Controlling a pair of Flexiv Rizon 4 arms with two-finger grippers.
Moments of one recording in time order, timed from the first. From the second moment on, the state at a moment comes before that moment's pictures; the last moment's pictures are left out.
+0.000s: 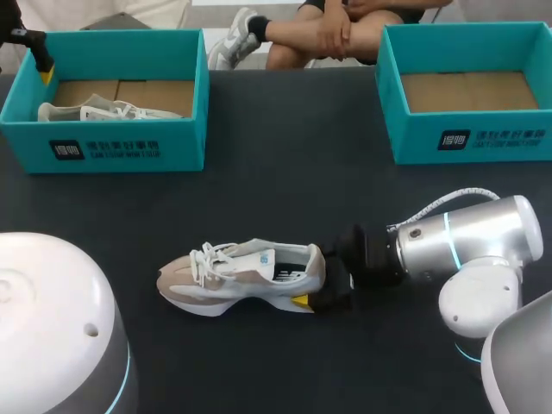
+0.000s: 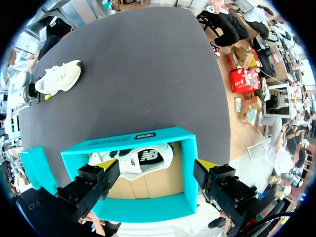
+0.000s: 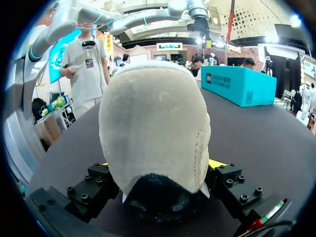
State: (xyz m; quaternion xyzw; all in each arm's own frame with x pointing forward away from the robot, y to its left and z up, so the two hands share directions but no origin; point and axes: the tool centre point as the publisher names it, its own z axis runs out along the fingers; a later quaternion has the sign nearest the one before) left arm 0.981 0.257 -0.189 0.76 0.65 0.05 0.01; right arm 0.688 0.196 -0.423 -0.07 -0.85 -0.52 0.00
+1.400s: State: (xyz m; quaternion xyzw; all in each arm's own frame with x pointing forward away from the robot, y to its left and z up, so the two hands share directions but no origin) left arm 0.924 0.200 -0.172 0.65 0.75 0.03 0.03; right arm 0.688 0.196 -0.424 -0.07 -0.85 -0.52 0.01
